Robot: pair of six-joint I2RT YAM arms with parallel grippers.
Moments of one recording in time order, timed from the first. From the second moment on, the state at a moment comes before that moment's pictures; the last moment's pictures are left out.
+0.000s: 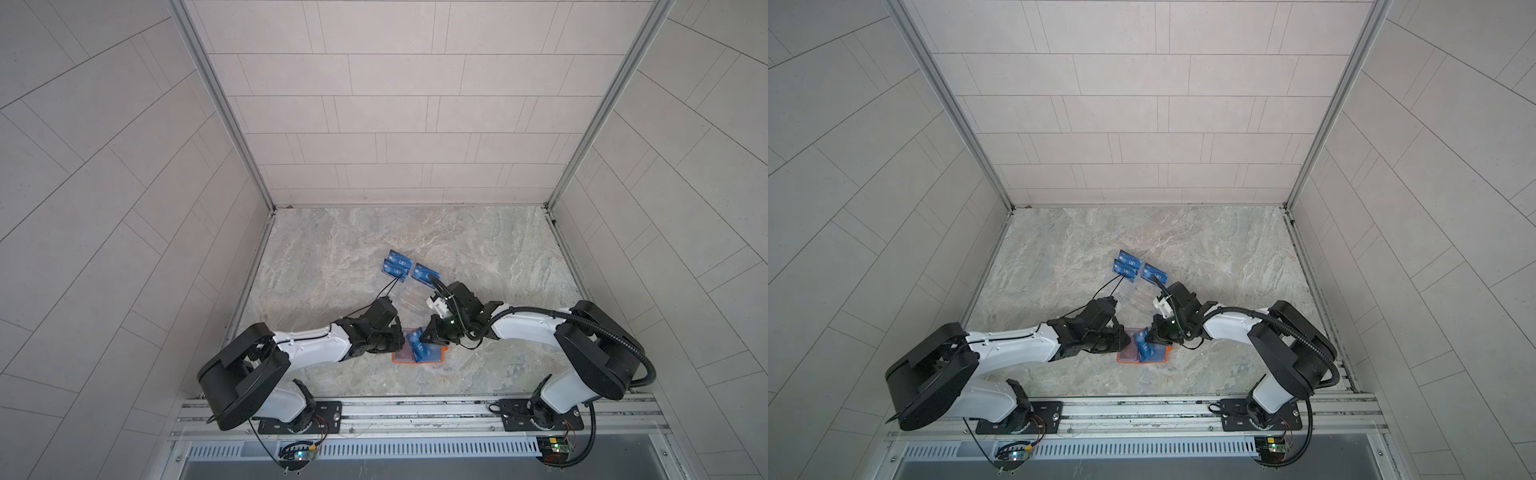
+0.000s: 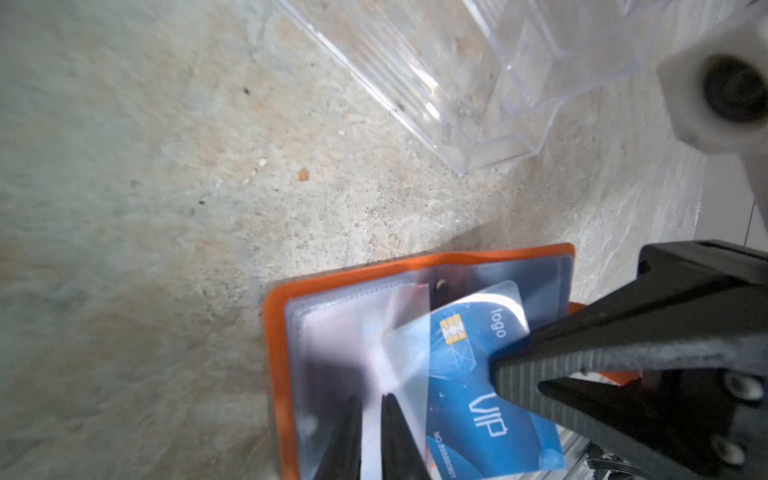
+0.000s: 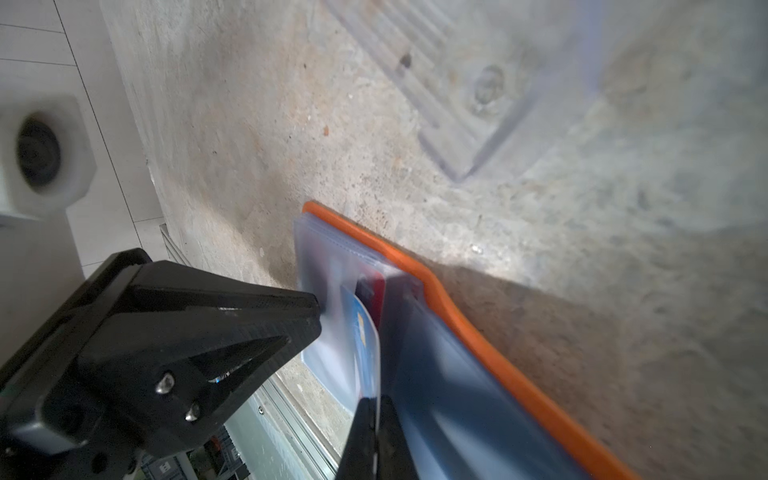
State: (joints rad) left arm -0.84 1.41 0.51 -0.05 0.20 -0.87; right arm 0.68 1.56 0.65 -0.06 -0.56 0.86
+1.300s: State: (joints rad) left arm -0.84 1.27 0.51 -0.21 0.16 -0.91; right arm 0.84 1.53 0.69 -0.18 -0.32 0.89
